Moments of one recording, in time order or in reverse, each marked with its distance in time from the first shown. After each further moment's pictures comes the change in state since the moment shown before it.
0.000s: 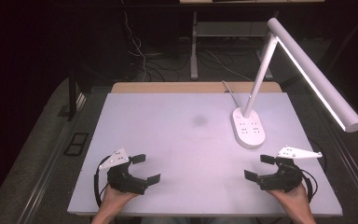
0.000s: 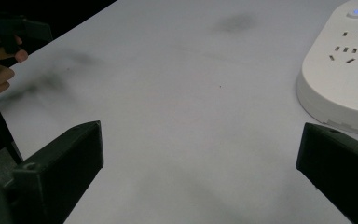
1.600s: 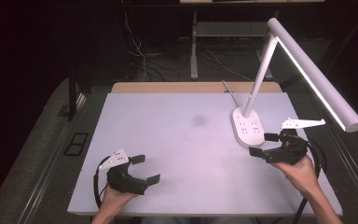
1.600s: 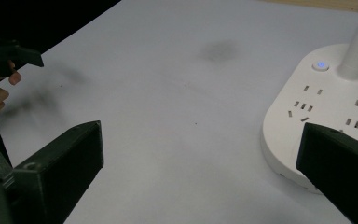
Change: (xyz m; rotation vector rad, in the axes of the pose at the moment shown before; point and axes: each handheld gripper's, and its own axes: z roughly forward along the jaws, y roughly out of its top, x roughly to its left) left arm -0.001 -0.001 0.000 0.000 0.010 -0.007; right arm -0.028 0.068 -0.003 0.061 0.010 -0.033
